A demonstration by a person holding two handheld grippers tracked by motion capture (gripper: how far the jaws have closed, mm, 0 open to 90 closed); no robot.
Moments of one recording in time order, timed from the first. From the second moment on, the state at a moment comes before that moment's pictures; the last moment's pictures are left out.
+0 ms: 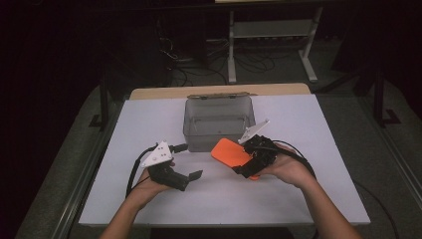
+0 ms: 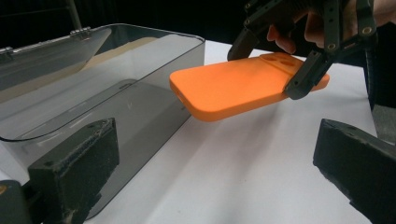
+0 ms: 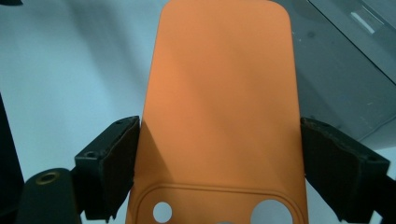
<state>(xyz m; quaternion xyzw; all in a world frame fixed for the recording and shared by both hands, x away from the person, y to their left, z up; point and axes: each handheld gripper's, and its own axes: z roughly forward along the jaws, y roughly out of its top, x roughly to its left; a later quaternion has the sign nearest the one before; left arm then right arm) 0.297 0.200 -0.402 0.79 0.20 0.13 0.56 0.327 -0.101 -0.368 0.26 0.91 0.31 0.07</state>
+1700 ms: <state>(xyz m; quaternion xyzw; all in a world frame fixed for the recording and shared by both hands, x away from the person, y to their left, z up) 0.292 0.192 -0.410 0.82 0.13 0.25 0.50 0.328 -0.100 -0.369 0.26 0.91 0.31 0.07</state>
